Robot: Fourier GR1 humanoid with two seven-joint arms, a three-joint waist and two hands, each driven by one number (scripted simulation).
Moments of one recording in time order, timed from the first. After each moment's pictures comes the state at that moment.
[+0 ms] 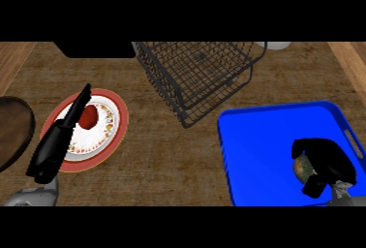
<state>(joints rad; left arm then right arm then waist) -0.07 0.20 0.02 -1.66 -0.29 -0.10 -0.08 -0.03 -0.40 0.11 -1.45 1.07 0.20 0.14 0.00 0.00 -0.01</state>
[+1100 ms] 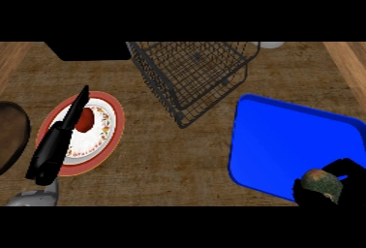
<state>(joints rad) -0.06 0.18 0.02 -1.68 -0.31 -0.09 -0.07 0.23 -0.05 0.09 -2.11 1.31 0.14 0.90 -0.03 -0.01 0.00</state>
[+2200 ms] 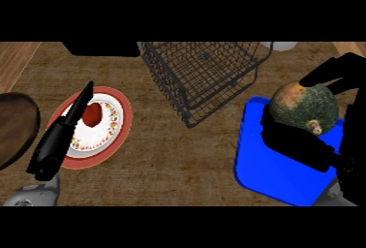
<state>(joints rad) -0.10 0.19 0.02 -1.68 -0.30 -0.13 -0.05 -0.64 0.00 0.19 -2.18 1.32 0.46 1.09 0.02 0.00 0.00</state>
